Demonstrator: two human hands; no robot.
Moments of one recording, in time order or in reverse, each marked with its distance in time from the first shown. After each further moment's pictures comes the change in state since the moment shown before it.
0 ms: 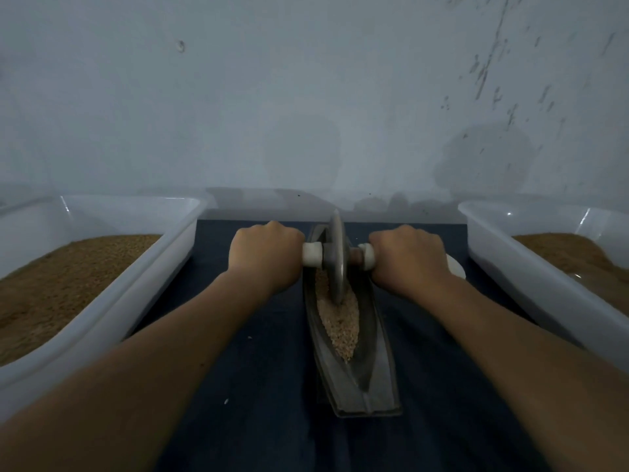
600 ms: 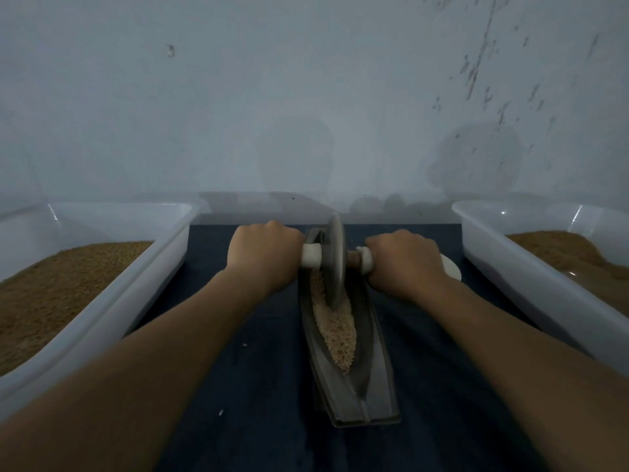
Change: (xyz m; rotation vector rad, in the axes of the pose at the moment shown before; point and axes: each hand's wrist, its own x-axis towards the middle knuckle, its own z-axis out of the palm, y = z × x) left_hand 0.007 0.003 -0.007 0.074 0.012 0.057; right_hand 0.001 0.004 0.005 0.053 -0.039 0.024
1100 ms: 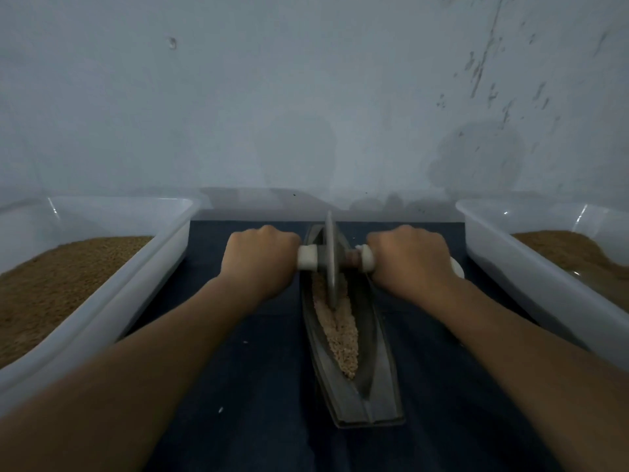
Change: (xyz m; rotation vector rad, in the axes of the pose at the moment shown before) left_hand -0.012 -0.005 0.013 -0.061 0.031 -0.003; right_hand -0.006 -0.004 -0.010 -0.079 0.041 -0.050
